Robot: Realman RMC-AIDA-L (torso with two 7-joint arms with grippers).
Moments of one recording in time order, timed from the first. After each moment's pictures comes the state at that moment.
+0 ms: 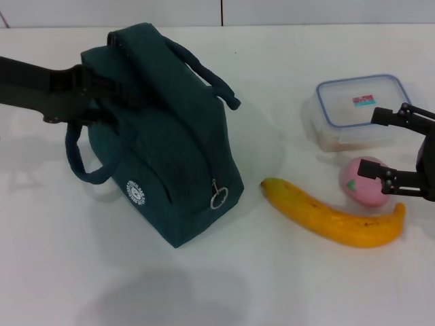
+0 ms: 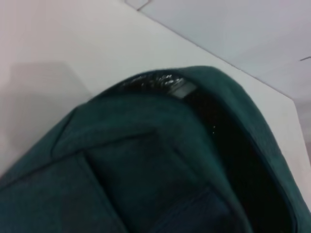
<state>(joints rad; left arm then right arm) -0.64 -2.00 0.70 1.14 2.30 1.79 -2.86 0.38 1.99 -0.87 -0.63 -1.59 -1.72 1.02</state>
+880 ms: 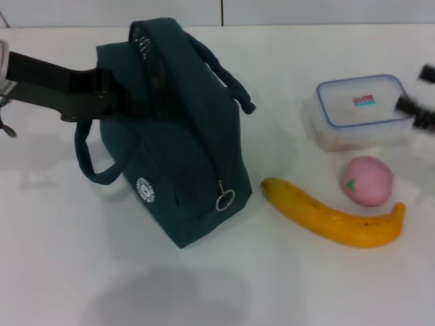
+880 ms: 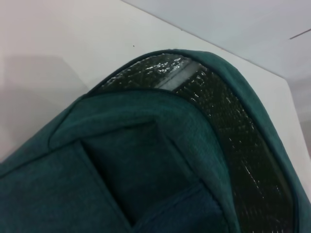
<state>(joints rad) -0.65 -2.02 0.75 1.16 2.29 1.80 -2.86 0.39 2.00 -0.69 -0.57 -1.58 -1.60 1.11</state>
